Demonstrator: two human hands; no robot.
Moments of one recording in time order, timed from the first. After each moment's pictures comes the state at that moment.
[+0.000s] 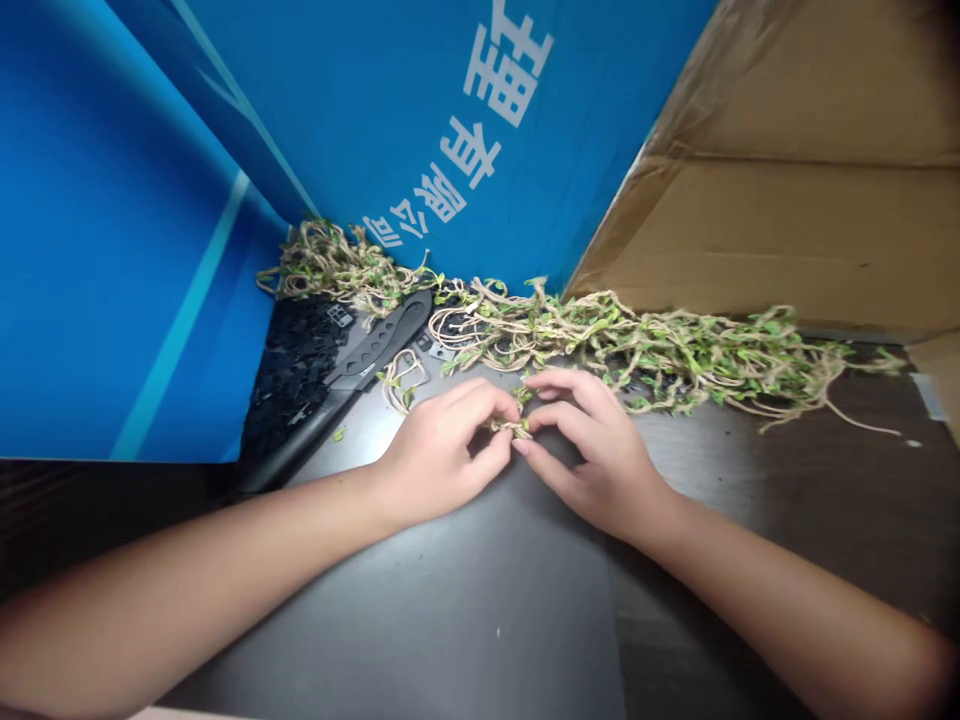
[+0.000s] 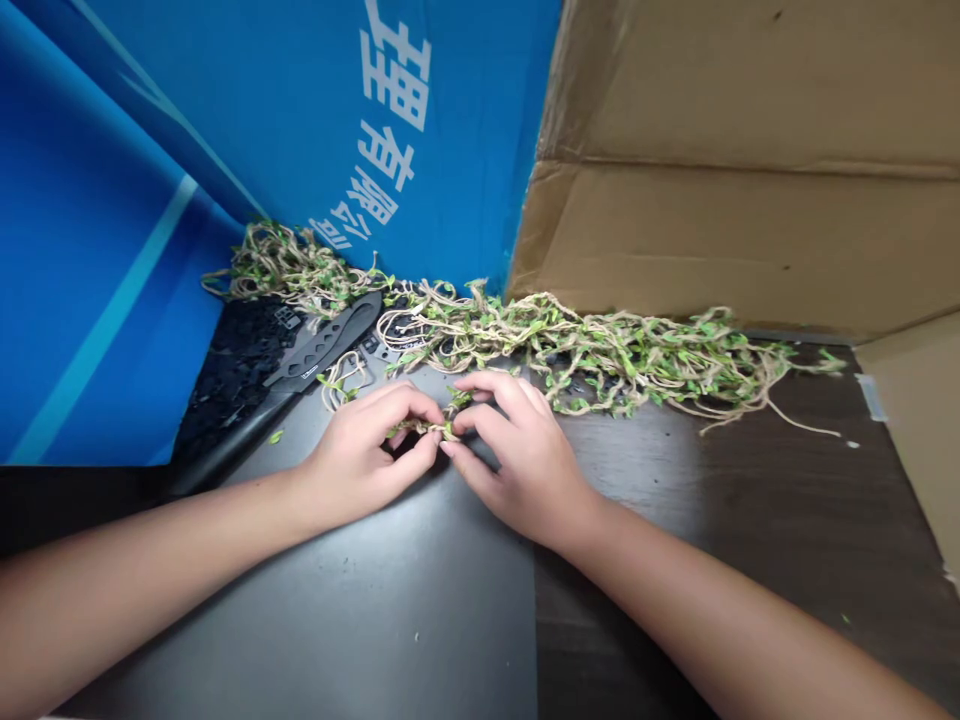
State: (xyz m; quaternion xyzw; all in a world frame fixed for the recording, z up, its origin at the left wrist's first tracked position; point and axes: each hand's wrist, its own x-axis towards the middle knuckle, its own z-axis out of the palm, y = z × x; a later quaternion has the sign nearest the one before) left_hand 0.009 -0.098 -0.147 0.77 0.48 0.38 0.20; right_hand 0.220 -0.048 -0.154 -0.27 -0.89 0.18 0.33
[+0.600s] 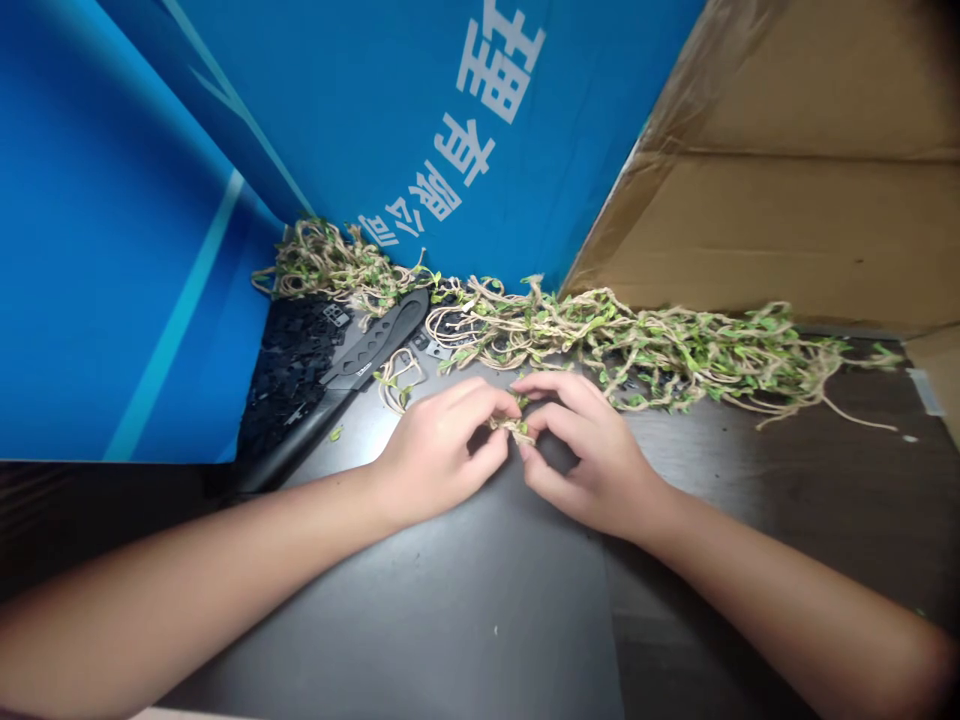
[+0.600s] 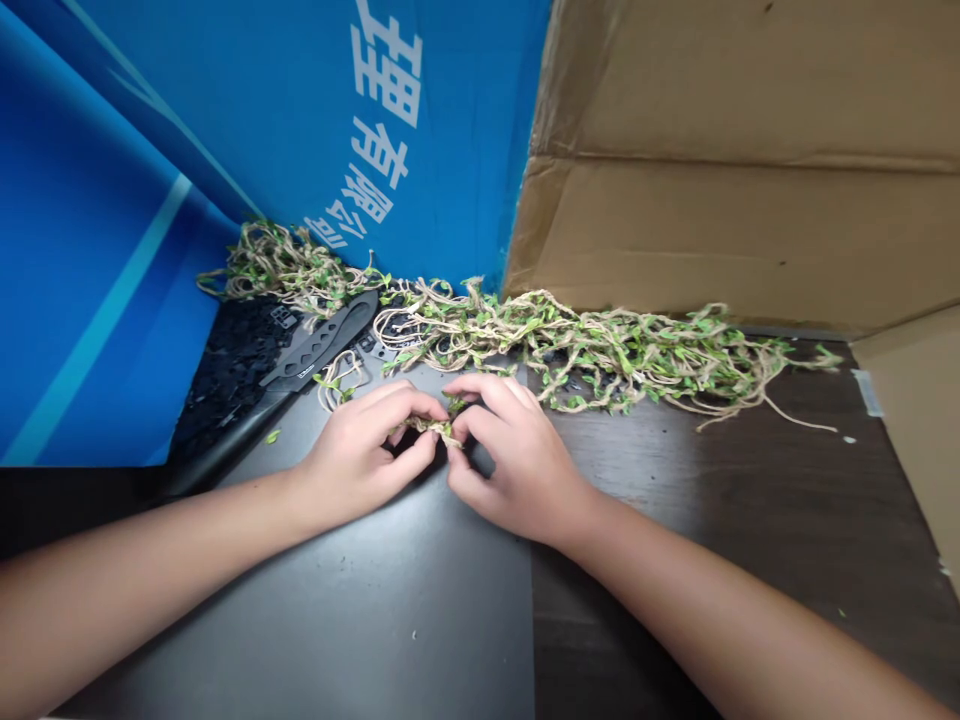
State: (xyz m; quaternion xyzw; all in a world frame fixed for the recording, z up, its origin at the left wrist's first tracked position) left_hand 0.011 -0.098 -0.148 0.78 0.48 0.36 0.16; right_hand 0.219 -0.049 -0.152 -0.26 -0.89 0.23 0.31
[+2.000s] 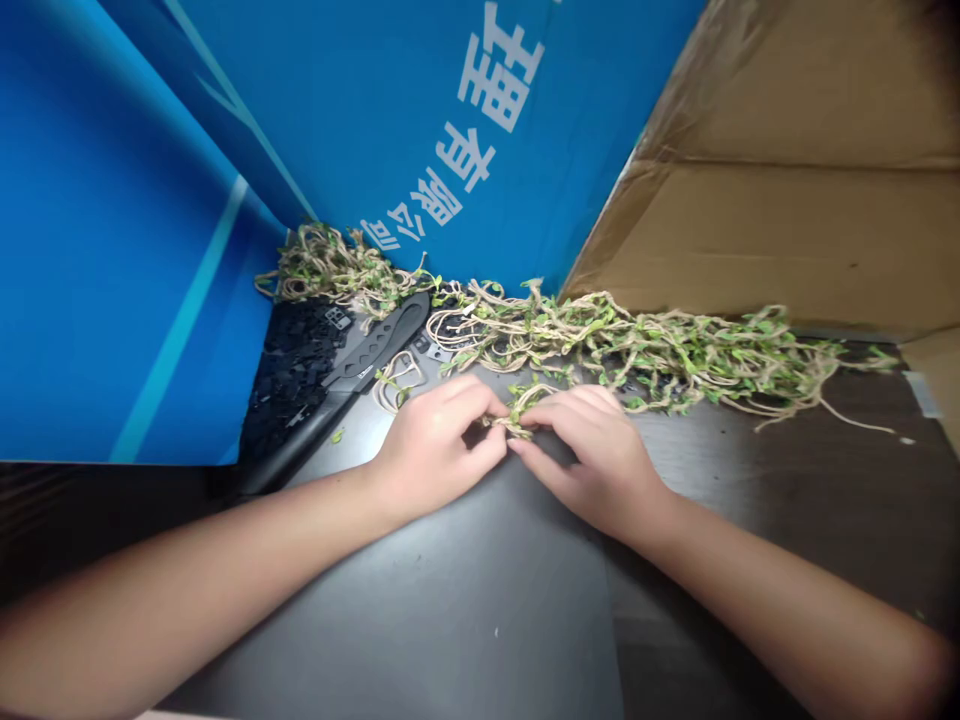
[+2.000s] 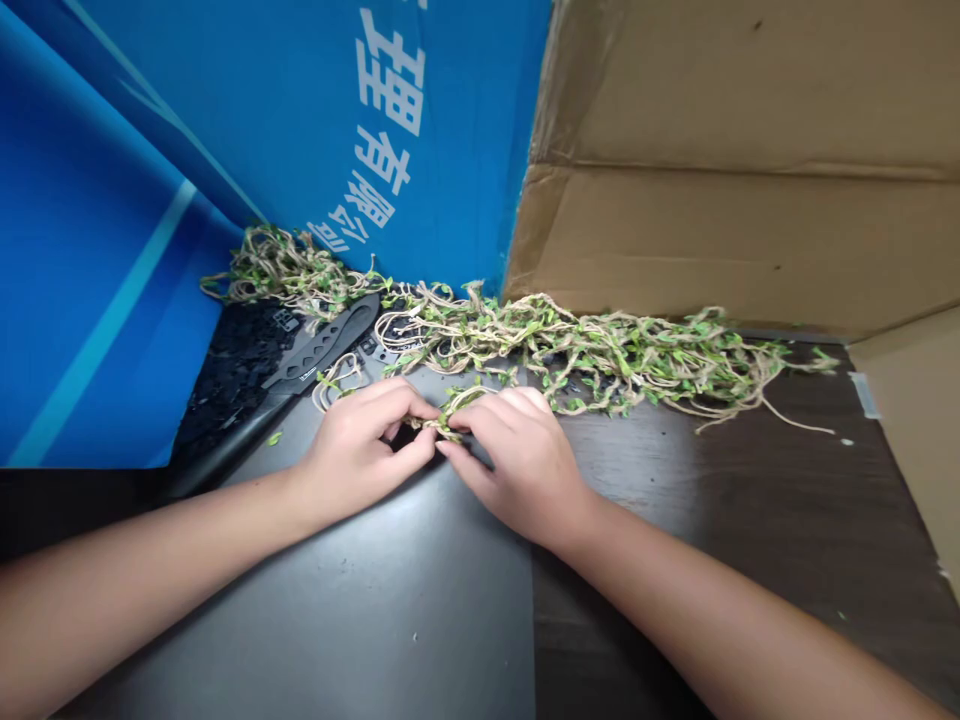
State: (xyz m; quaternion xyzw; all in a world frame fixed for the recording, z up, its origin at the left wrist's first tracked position) left_hand 0.009 -0.096 -0.150 0.76 0.51 0.37 0.15; right_hand 0.221 -0.050 -0.156 -0.27 -0.90 0.14 0.31
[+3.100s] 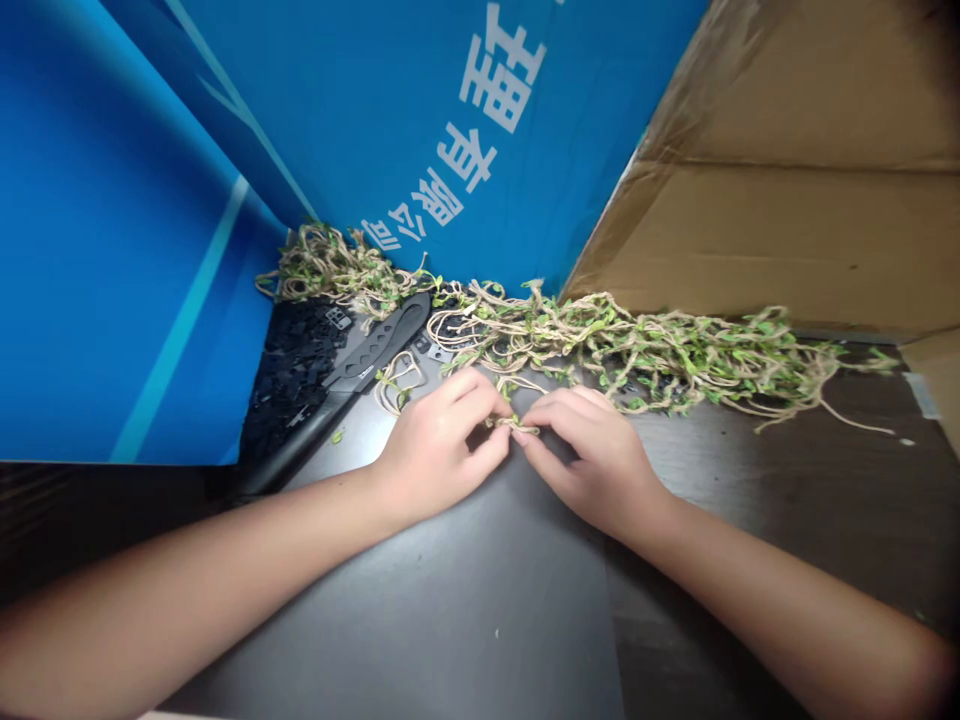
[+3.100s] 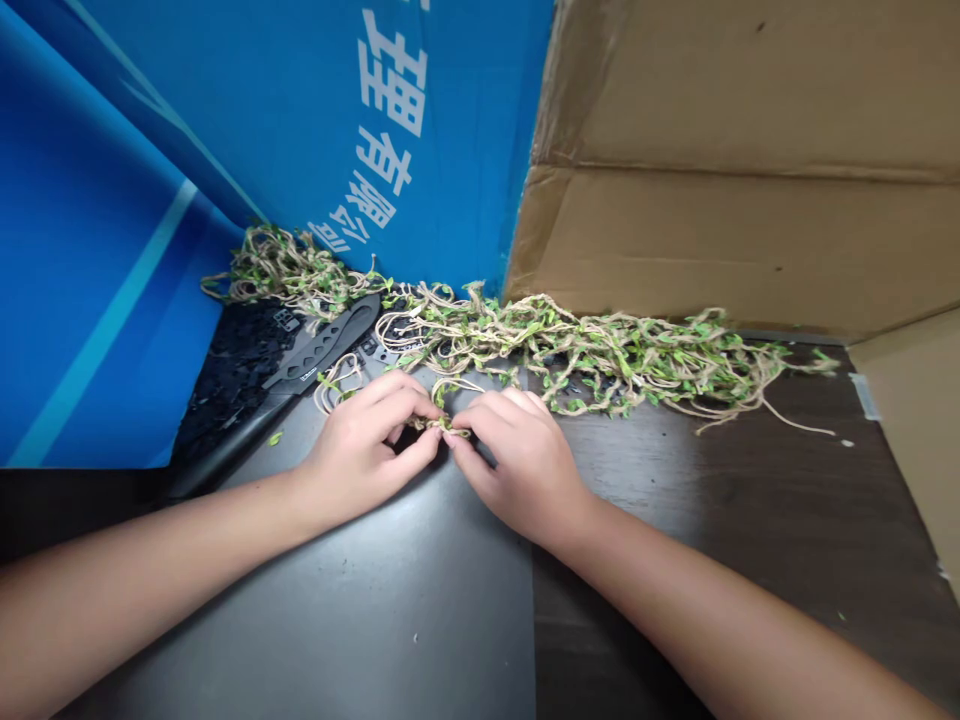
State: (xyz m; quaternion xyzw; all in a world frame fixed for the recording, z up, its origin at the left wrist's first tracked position) left_hand 0.010 -0.097 -0.148 0.76 0.51 0.36 0.16; right_hand 0.218 -0.050 -0.159 -0.29 -0.89 0.18 0.31
